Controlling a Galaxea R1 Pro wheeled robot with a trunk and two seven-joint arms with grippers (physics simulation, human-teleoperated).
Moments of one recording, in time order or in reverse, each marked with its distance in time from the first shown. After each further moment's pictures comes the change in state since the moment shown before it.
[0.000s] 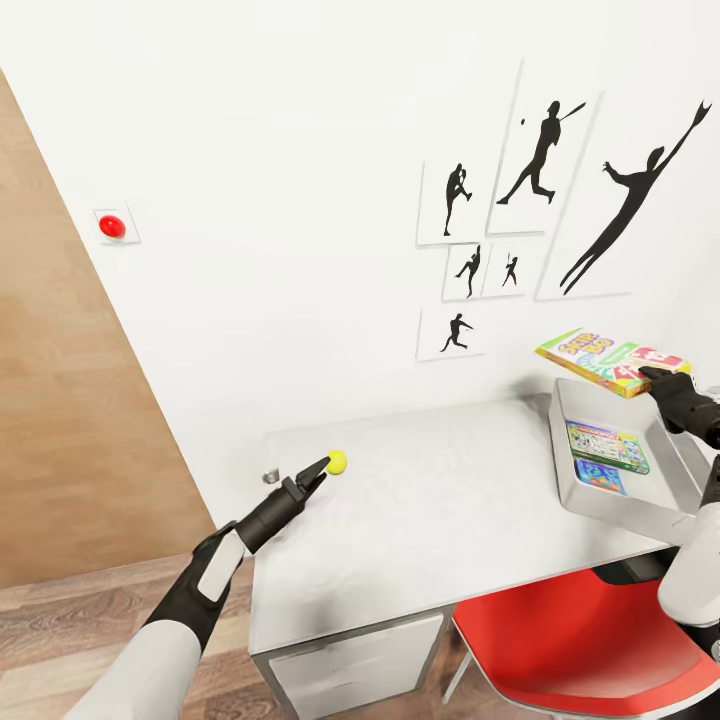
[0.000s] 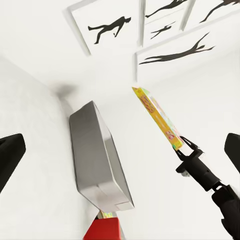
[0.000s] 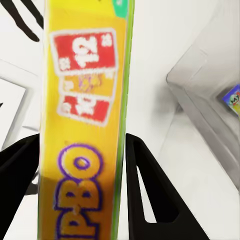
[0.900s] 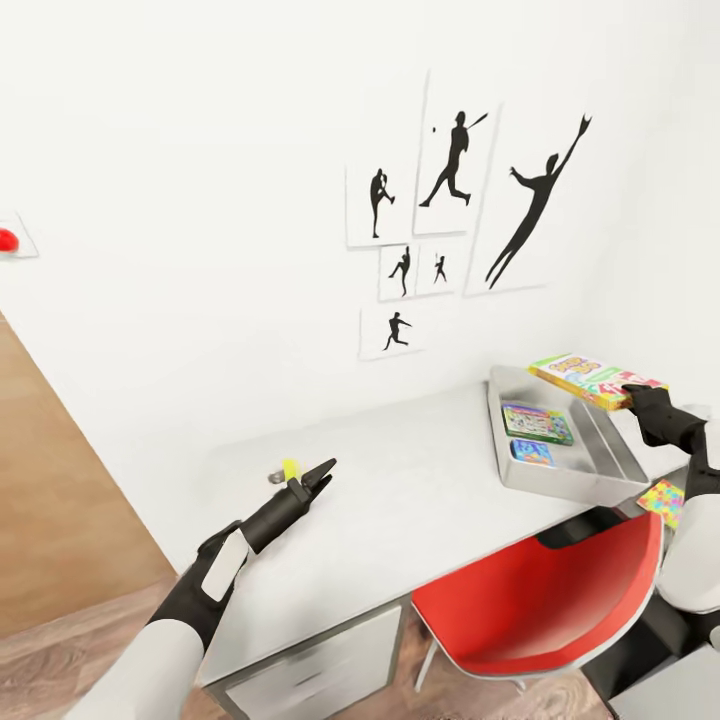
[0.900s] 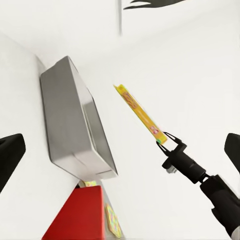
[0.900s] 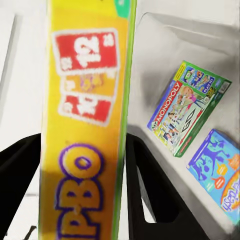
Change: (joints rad) left arm -0.001 -0.004 -0.030 -0.001 0.007 0.014 0.007; right arm -0.037 -0.003 -0.003 0.164 -0.078 -0.073 -0.133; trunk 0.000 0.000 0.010
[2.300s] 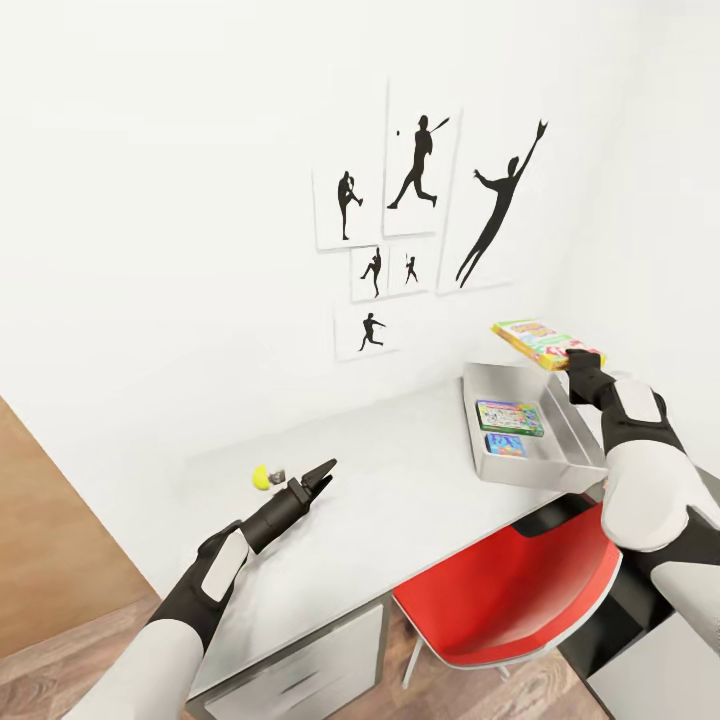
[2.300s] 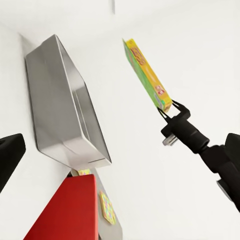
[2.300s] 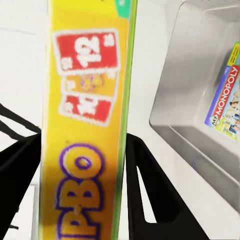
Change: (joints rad) left arm 0.000 0.002 -0.004 0.000 0.000 0.001 0.002; right arm -0.180 0.154 0.014 0.199 -0.054 -0.294 -0.005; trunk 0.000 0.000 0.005
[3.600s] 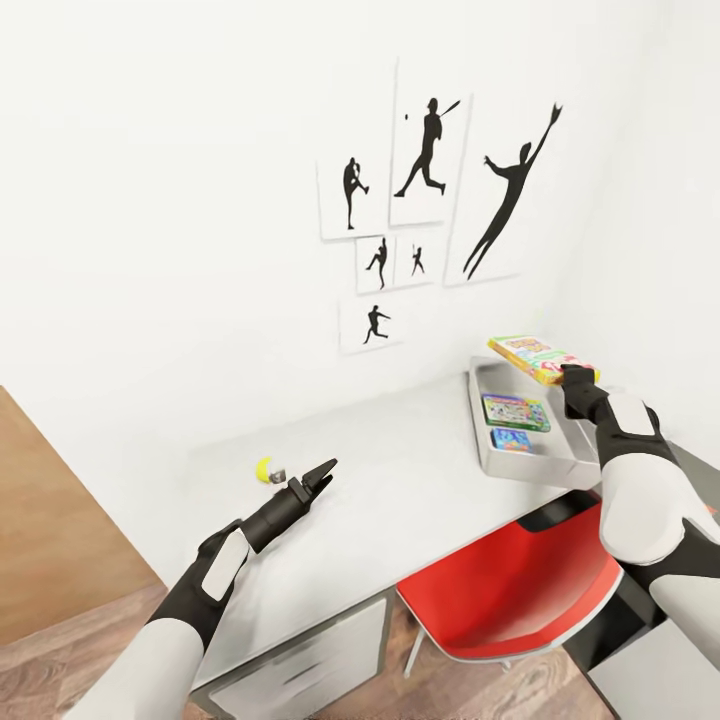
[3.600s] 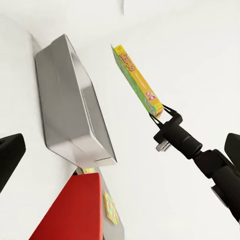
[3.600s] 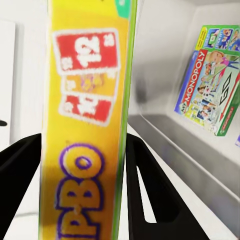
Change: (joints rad) left arm -0.002 0.000 -0.002 0.000 -0.001 0.003 0.003; right arm 0.043 0.005 -0.001 0.013 -0.003 -0.013 -0.002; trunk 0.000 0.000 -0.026
